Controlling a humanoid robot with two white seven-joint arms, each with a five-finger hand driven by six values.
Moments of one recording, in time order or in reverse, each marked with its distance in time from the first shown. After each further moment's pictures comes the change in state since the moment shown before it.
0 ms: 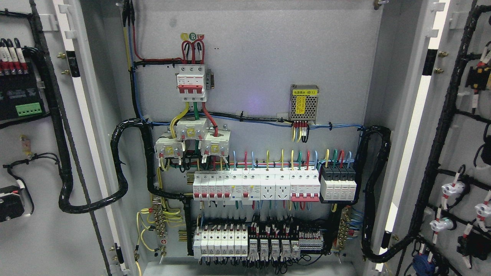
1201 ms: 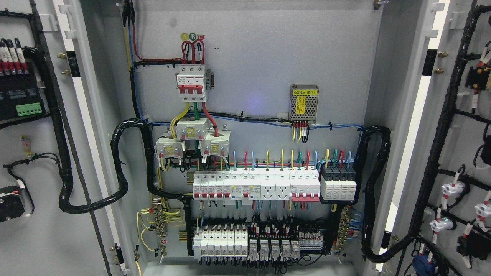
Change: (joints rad) left arm -0.033 -0.025 0.011 0.107 0.000 -0.011 -0.009; right arm 0.027 0.028 -0.032 0.018 0.108 -0.006 0.007
